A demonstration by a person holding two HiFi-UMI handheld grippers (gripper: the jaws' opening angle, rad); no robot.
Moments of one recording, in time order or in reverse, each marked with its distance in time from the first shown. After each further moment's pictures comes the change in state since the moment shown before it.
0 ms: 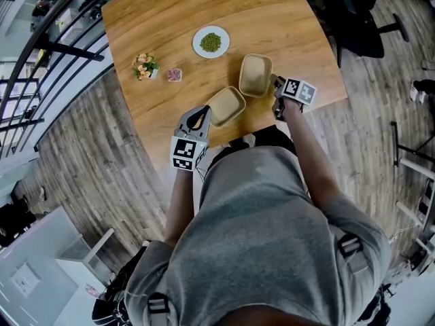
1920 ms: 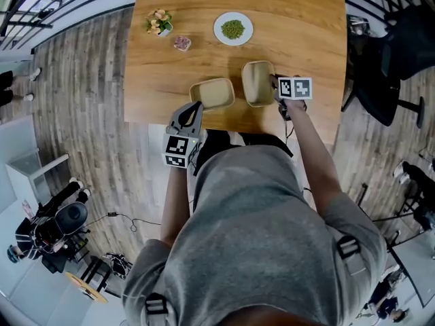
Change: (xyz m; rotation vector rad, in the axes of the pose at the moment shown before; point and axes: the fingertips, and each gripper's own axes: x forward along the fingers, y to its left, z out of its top) left arm 0.002 -0.023 -0.024 -0.255 0.009 0.435; right arm 0.067 0.038 0.016 -0.745 0.473 0.216
